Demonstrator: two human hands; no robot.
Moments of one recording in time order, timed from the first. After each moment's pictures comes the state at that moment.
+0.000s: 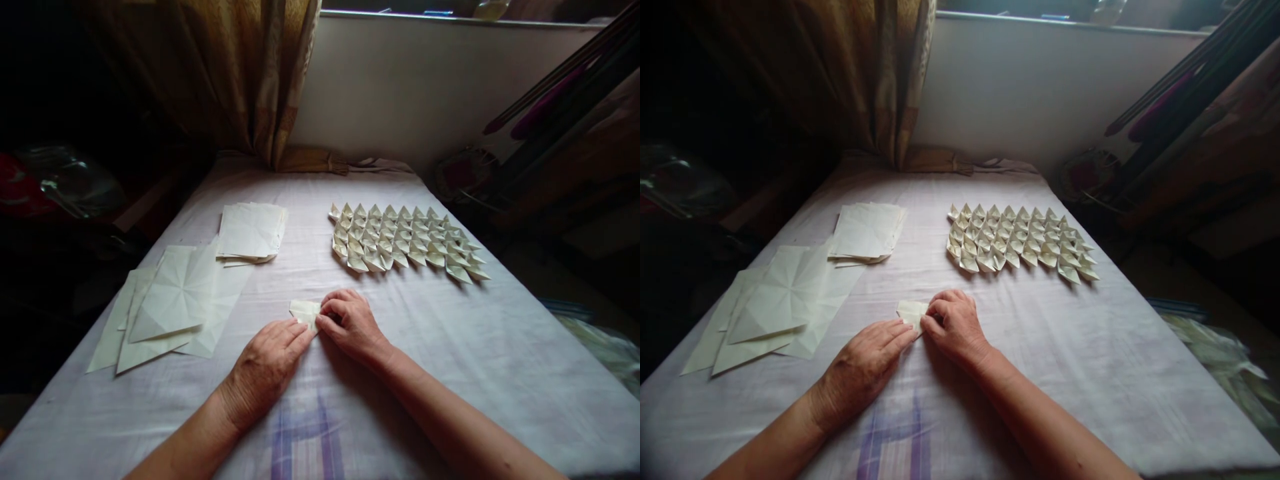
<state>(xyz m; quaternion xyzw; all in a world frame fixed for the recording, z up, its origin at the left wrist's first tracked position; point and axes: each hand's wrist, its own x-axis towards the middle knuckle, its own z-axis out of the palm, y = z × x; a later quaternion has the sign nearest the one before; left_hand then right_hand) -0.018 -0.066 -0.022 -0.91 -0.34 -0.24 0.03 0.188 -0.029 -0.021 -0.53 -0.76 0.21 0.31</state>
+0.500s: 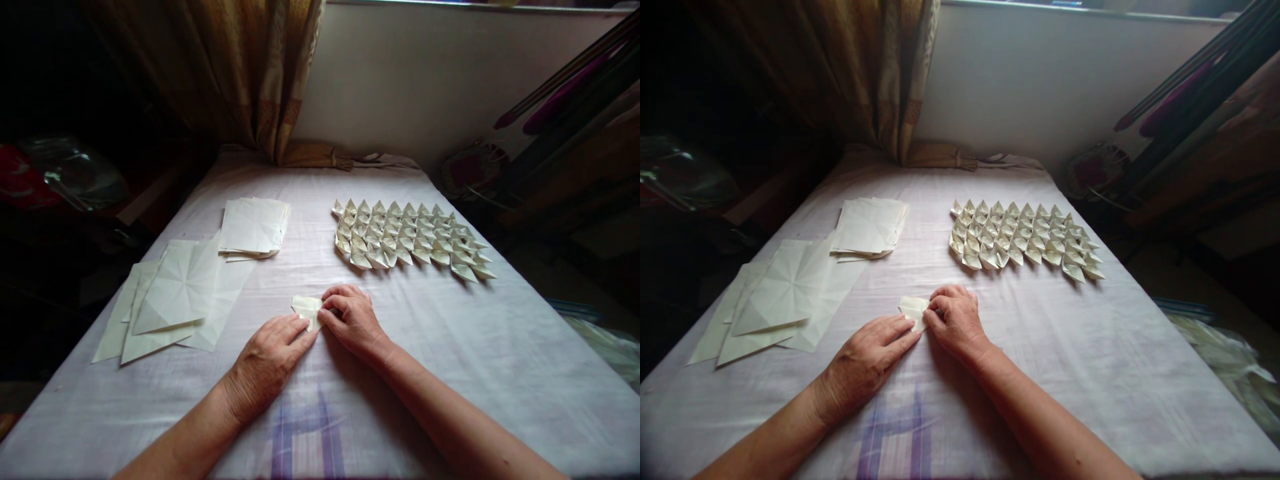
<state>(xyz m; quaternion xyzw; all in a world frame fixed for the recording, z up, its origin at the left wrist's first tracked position) -0.020 -0.067 -0.024 -0.92 -0.34 -0.22 0.02 0.186 -0.027 -0.026 -0.54 -0.76 0.20 0.31</state>
